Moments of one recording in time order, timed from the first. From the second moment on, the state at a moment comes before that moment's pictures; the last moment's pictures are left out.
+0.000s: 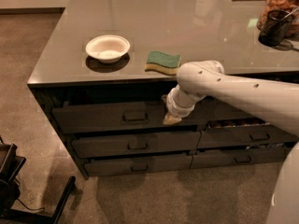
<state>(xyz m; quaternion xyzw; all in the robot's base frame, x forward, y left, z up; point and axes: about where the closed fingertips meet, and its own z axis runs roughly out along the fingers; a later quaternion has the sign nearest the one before) 0.620 -0.083 0.640 -0.73 0.66 0.01 0.18</state>
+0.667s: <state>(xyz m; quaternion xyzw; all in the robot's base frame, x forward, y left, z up) 0.620 -0.083 0.650 -0.73 0.66 0.01 0.18</state>
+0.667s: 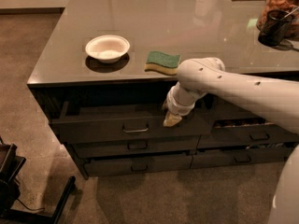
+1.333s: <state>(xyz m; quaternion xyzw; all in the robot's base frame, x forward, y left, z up) 0.620 -0.083 0.650 -0.73 0.66 0.01 0.18</state>
